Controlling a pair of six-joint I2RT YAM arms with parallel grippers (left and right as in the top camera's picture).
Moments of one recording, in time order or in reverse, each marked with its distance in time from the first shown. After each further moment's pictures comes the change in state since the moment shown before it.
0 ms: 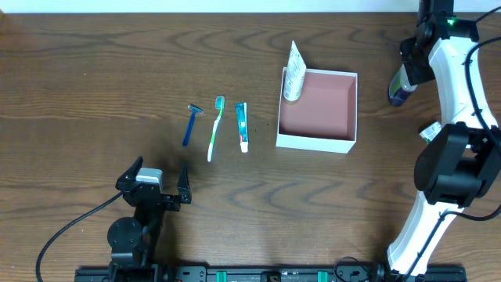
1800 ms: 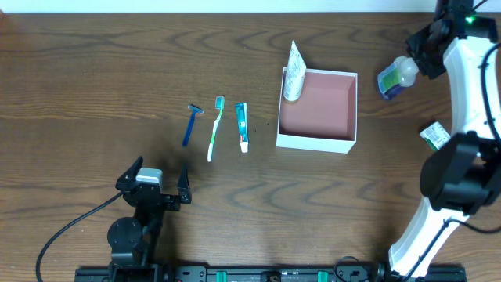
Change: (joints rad) left arm 0.000 0.000 0.000 0.000 0.000 0.000; right arm -0.033 -0.078 0.029 0.003 -0.120 -0.348
